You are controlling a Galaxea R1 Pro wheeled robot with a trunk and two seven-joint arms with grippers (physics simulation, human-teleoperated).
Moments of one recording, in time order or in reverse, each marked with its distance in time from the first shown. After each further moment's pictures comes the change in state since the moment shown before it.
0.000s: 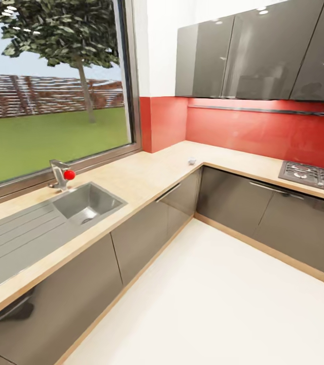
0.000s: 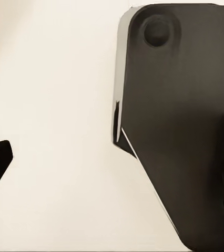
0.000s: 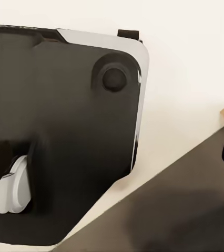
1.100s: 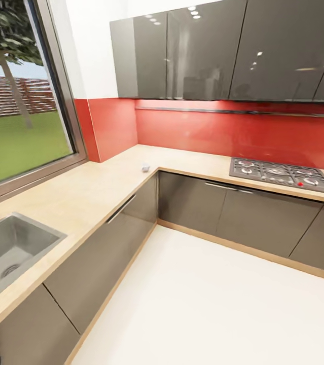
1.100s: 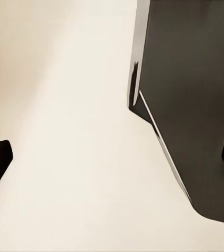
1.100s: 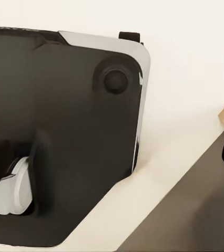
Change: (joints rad) left arm 0.007 -0.001 0.003 -0.003 0.001 0.137 0.066; right arm 0.000 0.003 0.000 0.000 0.000 0.000 0.000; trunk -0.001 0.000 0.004
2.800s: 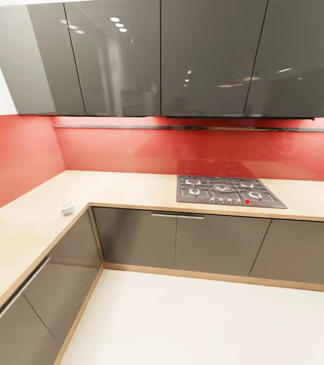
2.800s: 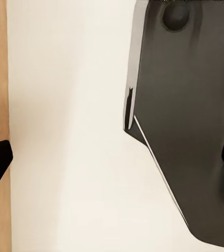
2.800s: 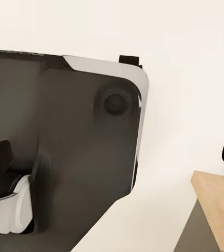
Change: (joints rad) left arm 0.000 -0.005 -0.004 0.000 -0.002 -0.009 0.001; right arm 0.000 0.005 0.003 0.000 0.001 -0.001 -0.002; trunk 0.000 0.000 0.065
